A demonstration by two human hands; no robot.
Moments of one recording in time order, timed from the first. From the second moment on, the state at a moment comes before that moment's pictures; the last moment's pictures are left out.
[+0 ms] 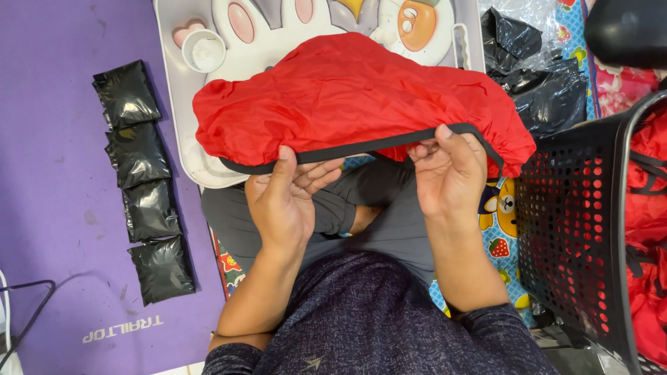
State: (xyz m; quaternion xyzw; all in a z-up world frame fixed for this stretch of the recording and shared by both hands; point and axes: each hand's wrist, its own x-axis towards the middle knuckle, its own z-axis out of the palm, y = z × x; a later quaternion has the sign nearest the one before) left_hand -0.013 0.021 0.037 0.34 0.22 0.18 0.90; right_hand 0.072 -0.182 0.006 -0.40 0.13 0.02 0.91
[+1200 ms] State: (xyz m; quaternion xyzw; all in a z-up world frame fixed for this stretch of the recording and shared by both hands) left_hand -0.019 0.030 0.011 0.41 0.18 0.30 0.84; right_hand 0.052 -0.136 0.024 -0.43 0.06 0.05 0.90
